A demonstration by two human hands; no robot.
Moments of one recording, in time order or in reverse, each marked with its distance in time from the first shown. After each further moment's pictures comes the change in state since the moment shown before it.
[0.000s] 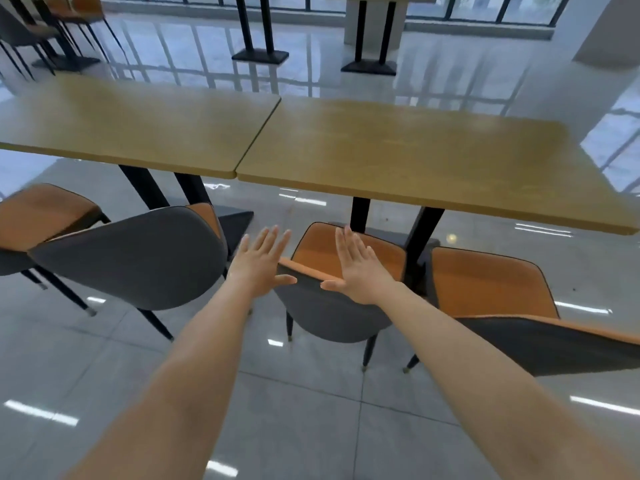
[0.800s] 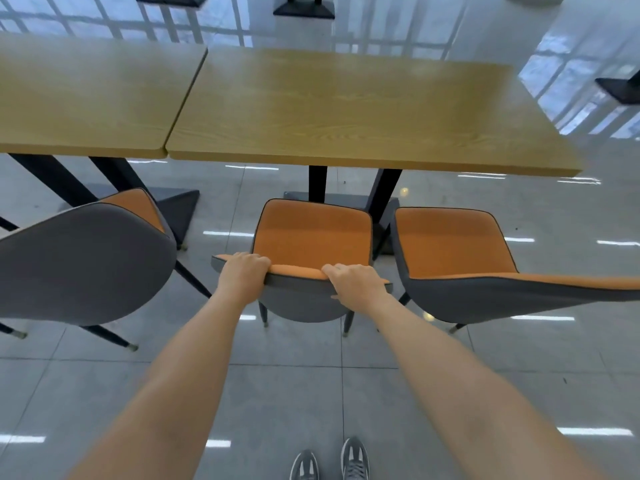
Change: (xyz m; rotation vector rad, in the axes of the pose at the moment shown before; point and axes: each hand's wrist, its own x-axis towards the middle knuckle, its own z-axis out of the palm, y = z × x) left_hand 0.050 0.025 0.054 0.009 0.044 0.194; right_hand 0.005 0.046 0.064 -0.233 0.101 0.021
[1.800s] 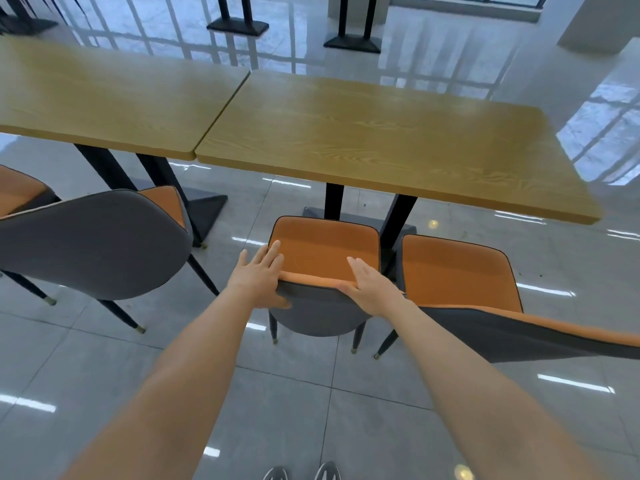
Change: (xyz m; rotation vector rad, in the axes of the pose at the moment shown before) left_hand -0.014 0.066 -0.024 -0.015 -0.299 -0.138; right_hand -0.032 0.072 -0.008 0.412 -0.181 0.161
